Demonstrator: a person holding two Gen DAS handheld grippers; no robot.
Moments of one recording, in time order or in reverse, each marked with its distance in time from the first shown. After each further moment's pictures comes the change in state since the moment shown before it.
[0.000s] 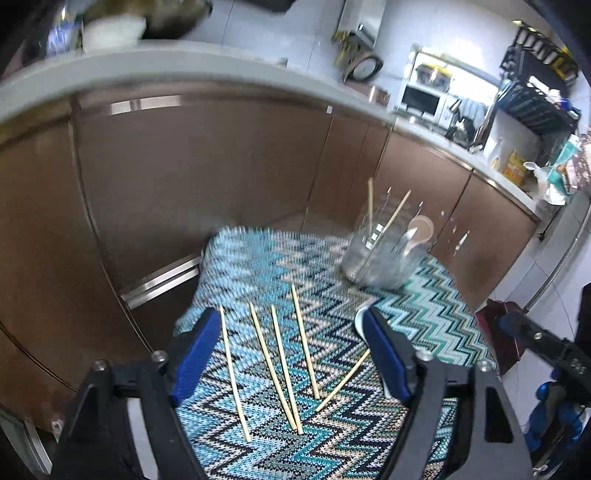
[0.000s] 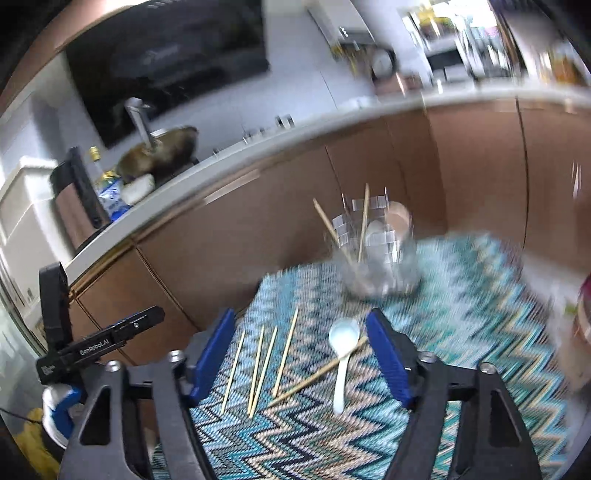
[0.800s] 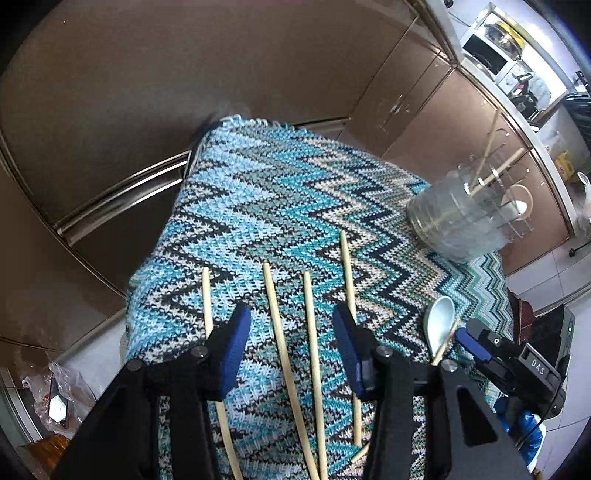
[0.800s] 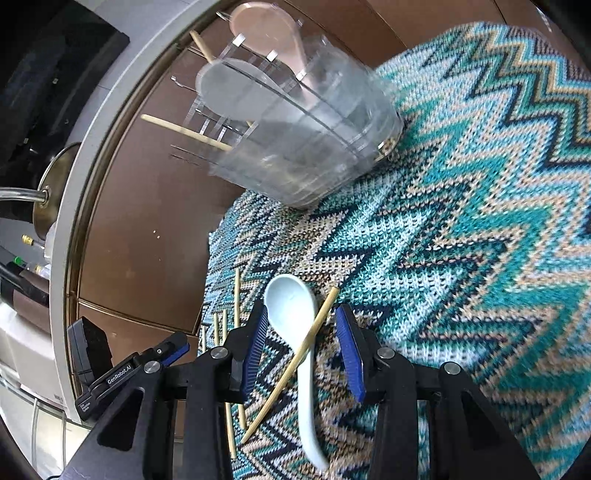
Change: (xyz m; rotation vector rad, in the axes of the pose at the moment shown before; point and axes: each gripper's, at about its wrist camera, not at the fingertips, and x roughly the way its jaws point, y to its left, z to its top) left arm 0.170 0.050 0.005 -0.163 0.359 -0.005; right arm 0.188 -0.112 -0.029 0.448 0.297 0.083
